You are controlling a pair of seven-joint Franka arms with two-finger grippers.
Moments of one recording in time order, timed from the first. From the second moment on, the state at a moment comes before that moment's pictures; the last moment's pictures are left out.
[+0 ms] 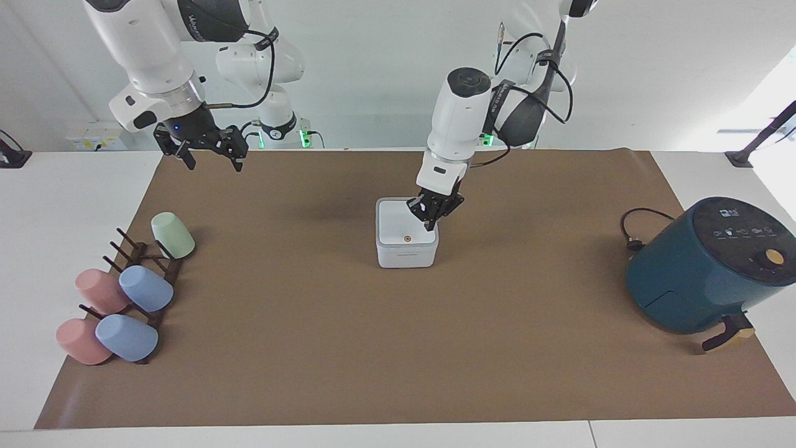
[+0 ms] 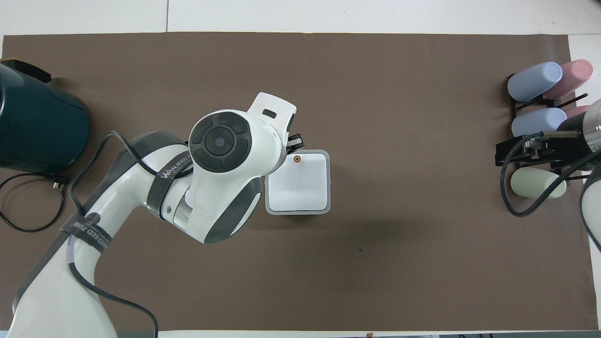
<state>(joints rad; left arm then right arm) -0.57 0.20 -0.06 -1.70 -0.02 2.06 -0.89 0.01 -0.08 0.04 -1.71 0.00 1.57 0.12</state>
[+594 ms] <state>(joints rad) -0.15 0.00 -0.05 -1.69 -0.02 1.71 -0.23 0.01 -0.08 0.04 -1.71 0.00 1.57 0.12</state>
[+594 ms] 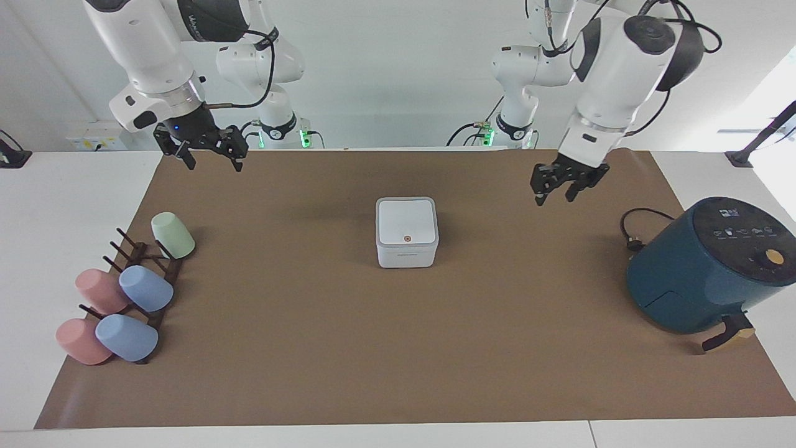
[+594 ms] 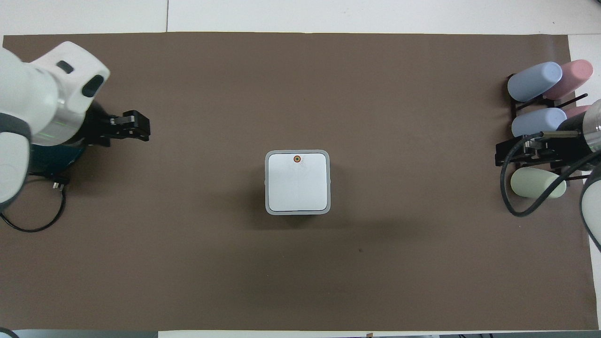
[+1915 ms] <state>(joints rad) -0.05 -0.08 -0.09 -1.63 -0.02 1.50 -0.03 0.01 -0.08 0.04 -1.71 0.00 1.57 0.12</state>
